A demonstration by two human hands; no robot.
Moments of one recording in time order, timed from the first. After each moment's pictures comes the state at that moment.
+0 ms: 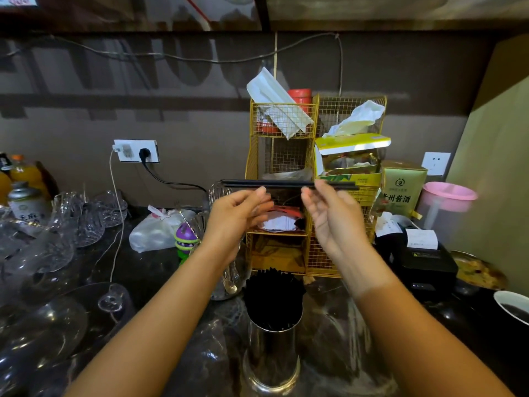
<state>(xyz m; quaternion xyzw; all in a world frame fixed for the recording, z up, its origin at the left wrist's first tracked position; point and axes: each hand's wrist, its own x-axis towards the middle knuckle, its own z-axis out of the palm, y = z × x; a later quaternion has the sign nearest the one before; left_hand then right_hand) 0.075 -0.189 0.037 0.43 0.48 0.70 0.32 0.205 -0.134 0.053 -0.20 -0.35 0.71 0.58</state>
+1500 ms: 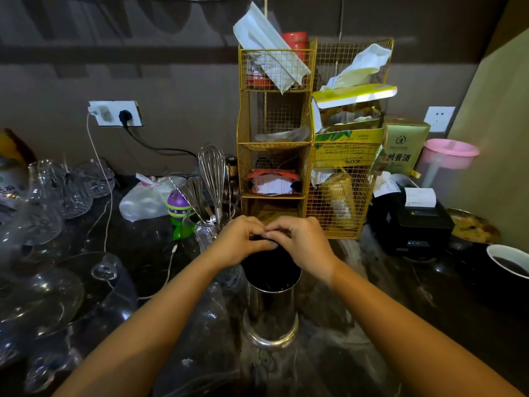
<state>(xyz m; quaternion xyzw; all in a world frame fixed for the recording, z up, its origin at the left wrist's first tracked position) 0.050 -0.172 -0.062 0.70 0.61 0.34 0.17 0.198 -0.133 -0.054 -0.29 -0.87 0.22 0.34</state>
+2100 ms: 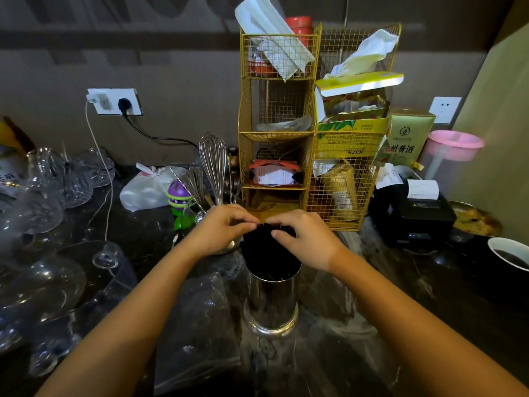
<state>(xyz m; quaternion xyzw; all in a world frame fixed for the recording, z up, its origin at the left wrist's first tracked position) 0.033 -0.192 -0.048 0.67 0.62 0.36 0.19 0.210 -0.147 -0.034 -0.29 -0.91 0.22 0.19</state>
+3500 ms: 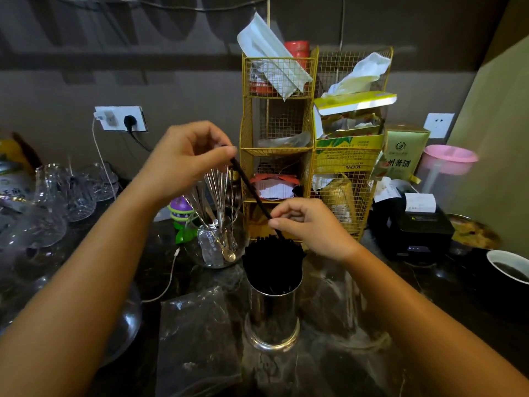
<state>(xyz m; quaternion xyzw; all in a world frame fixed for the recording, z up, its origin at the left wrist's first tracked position) 0.033 -0.228 0.075 0.65 0.54 0.52 0.11 0.210 -0.140 -0.007 -0.22 -0.82 0.42 0.31</state>
